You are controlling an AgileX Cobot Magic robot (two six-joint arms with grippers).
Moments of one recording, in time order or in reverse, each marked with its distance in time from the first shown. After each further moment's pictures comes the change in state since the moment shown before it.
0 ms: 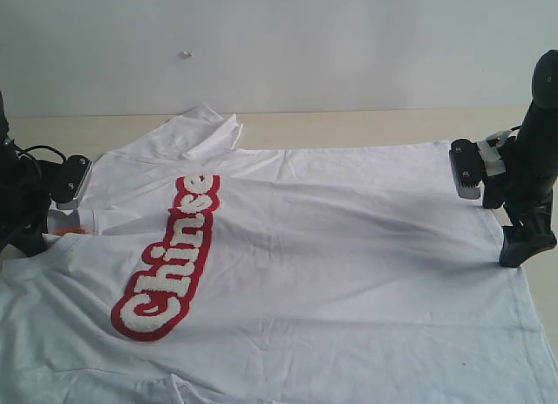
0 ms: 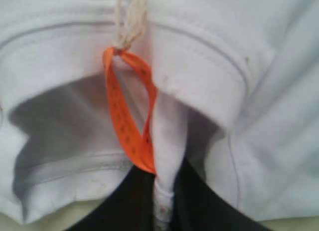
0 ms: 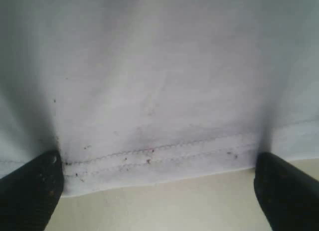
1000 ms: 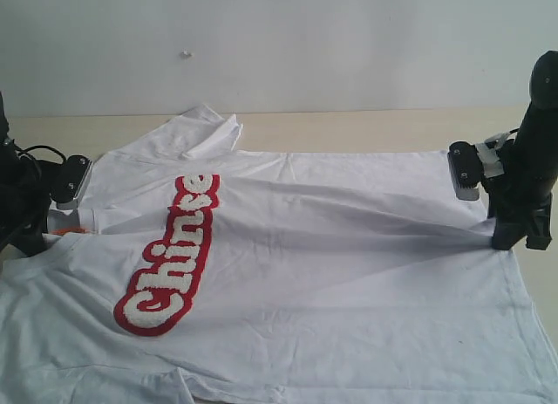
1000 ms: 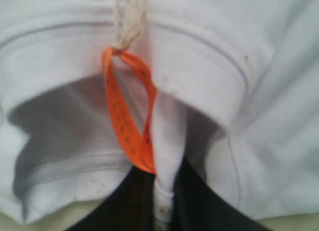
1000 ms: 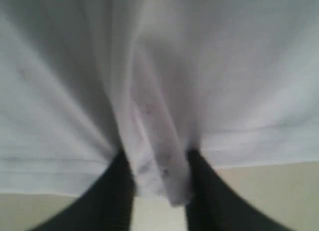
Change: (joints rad) left arm 0.000 0.000 0.000 0.000 0.001 0.000; right arm 0.000 0.002 0.000 0.009 0.034 0.007
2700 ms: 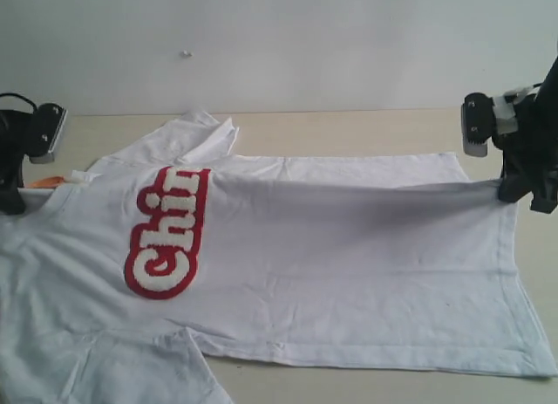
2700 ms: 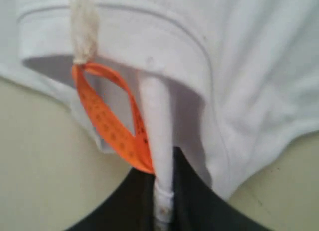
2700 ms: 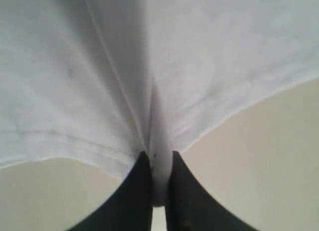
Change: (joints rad) left arm 0.002 -0.211 -0.011 0.016 0.043 -0.038; right arm 0.002 -0.177 0.011 0.011 -0.020 0.101
